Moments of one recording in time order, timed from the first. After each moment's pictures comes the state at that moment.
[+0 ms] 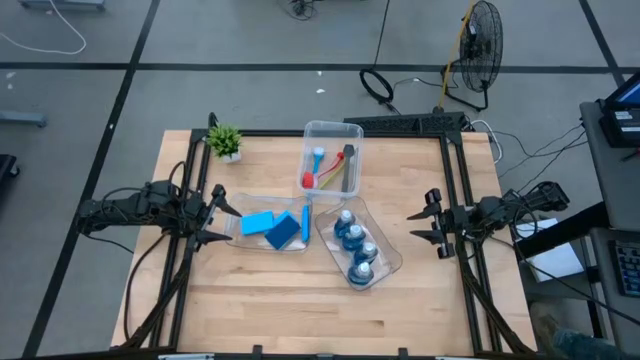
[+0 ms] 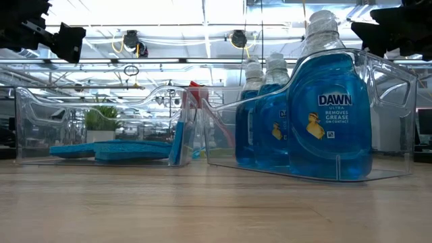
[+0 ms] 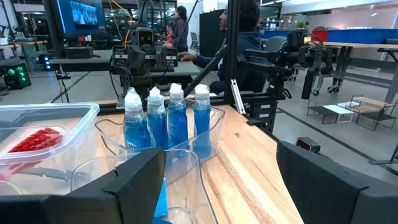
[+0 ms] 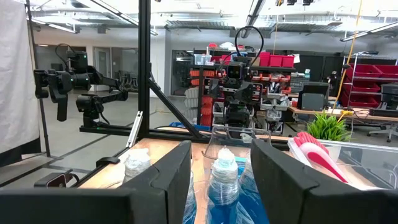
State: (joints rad) left arm 0.02 0.01 0.18 -0.18 0.34 -0.01; right arm 0.34 0.02 0.01 0.19 0.18 -0.07
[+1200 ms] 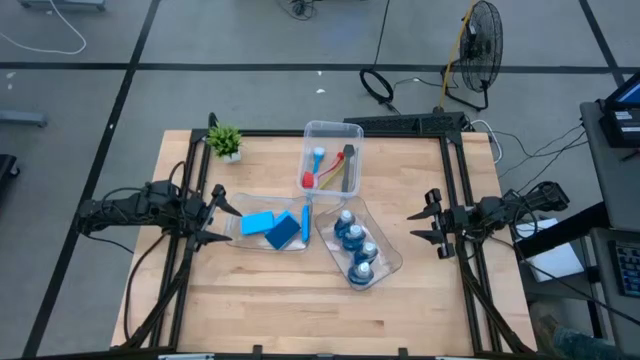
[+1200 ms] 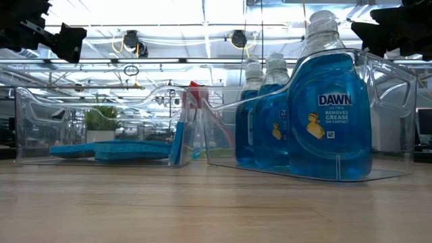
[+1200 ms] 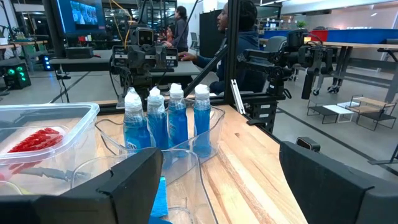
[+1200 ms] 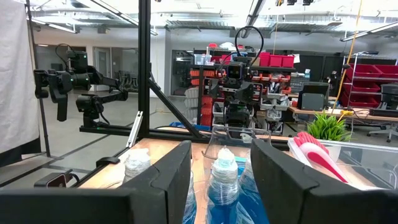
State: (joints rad) left arm 0.02 0.01 0.18 -0.18 0.34 -0.01; right arm 0.34 0.02 0.01 0.19 0.18 -0.07
